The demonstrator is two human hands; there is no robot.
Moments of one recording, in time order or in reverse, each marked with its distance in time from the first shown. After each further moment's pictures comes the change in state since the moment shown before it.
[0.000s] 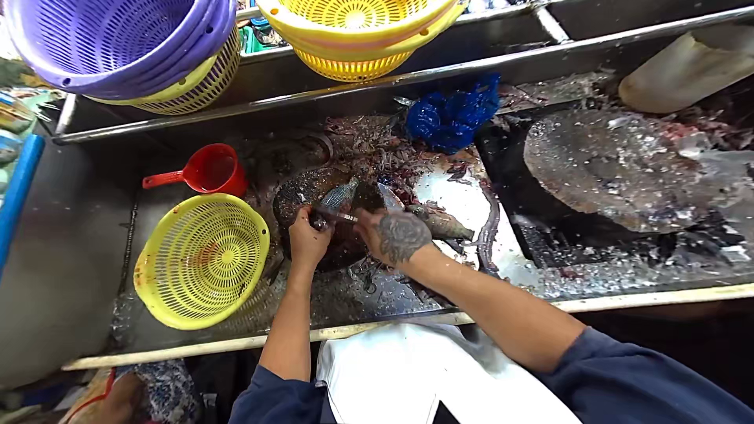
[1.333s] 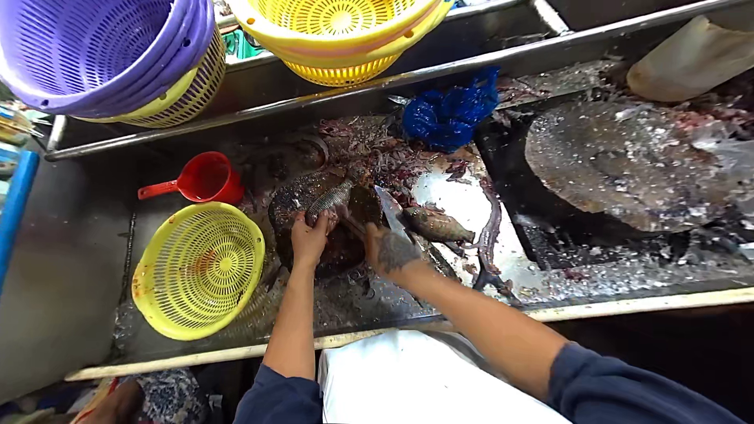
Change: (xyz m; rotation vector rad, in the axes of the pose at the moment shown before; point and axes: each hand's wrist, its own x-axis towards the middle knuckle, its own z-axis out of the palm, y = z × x) left_hand 0.015 0.006 0.025 -0.417 -0.068 -0.284; right_hand 0.019 0.016 0.040 0.254 -0.137 0.191
